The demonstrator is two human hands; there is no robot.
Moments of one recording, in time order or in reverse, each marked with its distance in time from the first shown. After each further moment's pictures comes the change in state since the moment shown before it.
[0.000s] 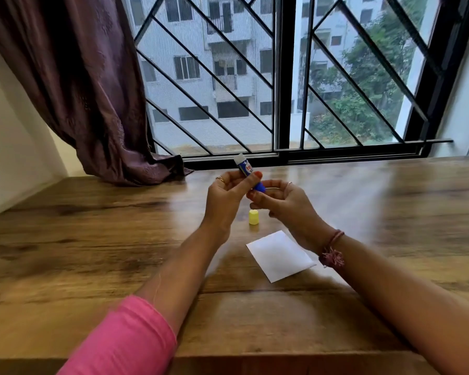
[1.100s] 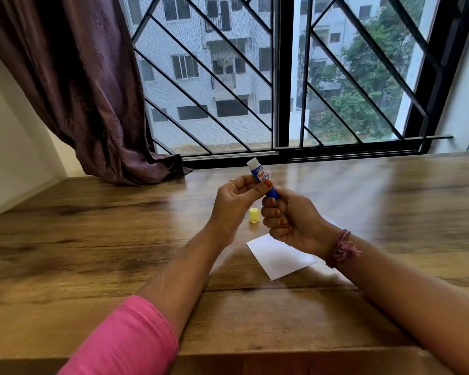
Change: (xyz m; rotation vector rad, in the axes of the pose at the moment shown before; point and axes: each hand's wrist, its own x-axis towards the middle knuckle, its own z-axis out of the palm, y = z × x) left_hand -0.002 -0.011 0.002 0.015 -0.146 -0.035; right_hand -0.006 -0.005 -0.003 0.479 -0.171 0.500
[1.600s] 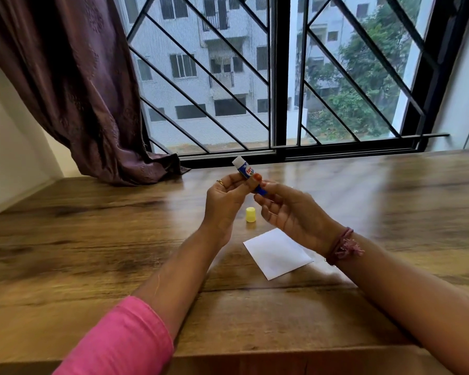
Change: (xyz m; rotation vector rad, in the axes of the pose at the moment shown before) left_hand 0.000 0.002 0.001 -0.127 0.114 -0.001; right_hand -0.003 -0.003 -0.005 0.107 -0.002 -0.268
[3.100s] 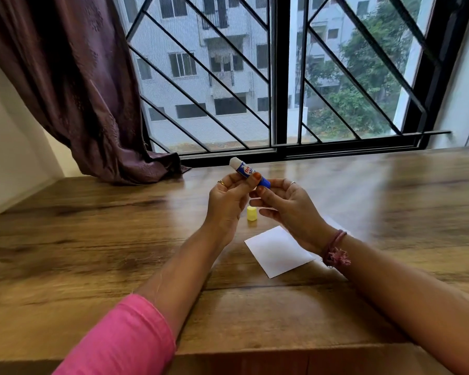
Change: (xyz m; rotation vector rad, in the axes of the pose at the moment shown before) left_hand -0.002 0.001 0.003 -0.169 -0.037 -0.058; right_hand 0.002 0.012 0.000 -0.407 0.084 -0.241
